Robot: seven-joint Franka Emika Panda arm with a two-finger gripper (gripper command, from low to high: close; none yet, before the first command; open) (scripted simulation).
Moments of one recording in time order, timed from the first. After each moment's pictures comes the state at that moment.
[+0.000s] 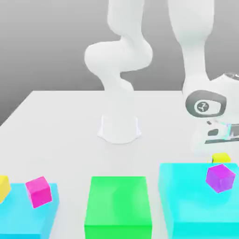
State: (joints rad) arm 0.30 0.25 0.55 -2.68 -0.49 2.88 1.96
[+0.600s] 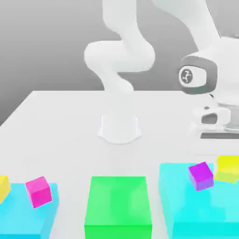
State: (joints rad) arm -0.15 0.07 0.48 -2.44 -0.23 2.68 1.63
